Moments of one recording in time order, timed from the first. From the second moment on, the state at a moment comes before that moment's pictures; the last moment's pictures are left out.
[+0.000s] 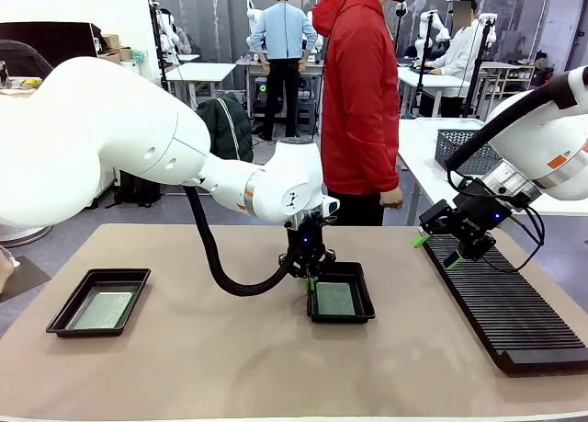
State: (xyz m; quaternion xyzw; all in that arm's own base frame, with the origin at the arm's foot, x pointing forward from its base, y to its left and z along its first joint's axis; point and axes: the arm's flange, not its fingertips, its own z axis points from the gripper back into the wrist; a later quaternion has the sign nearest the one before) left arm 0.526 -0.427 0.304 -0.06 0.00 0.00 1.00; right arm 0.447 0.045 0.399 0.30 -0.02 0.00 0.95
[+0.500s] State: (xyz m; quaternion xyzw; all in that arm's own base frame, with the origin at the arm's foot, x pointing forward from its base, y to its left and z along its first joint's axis) left arm 0.516 -0.396 0.315 -0.13 -0.03 0.04 0.99; right arm 0.446 0.045 0.399 0.30 -0.02 0.00 0.95
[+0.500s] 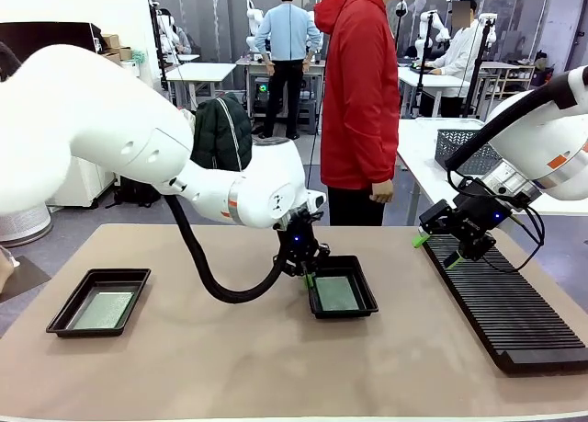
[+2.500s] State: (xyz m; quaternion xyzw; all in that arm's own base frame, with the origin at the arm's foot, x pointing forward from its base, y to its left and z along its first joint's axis) left arm 0.465 -0.117 0.344 -0.15 -0.01 -0.01 0.99; right arm 0.446 0.045 0.399 0.30 -0.02 0.00 0.95
